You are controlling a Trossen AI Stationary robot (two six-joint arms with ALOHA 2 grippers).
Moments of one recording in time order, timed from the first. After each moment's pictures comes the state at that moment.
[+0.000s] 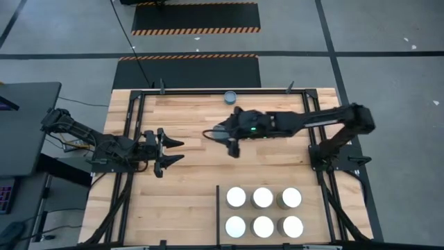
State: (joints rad) left arm -0.40 0.69 0.39 0.33 -0.52 -0.28; right arm 0.02 1.56 1.31 -0.26 0.19 0.03
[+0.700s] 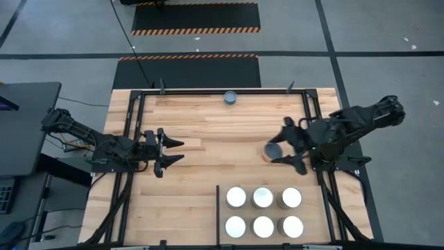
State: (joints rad) left arm -0.40 0.69 0.39 0.33 -0.52 -0.28; right arm 0.39 1.06 1.31 -0.82 0.22 0.26
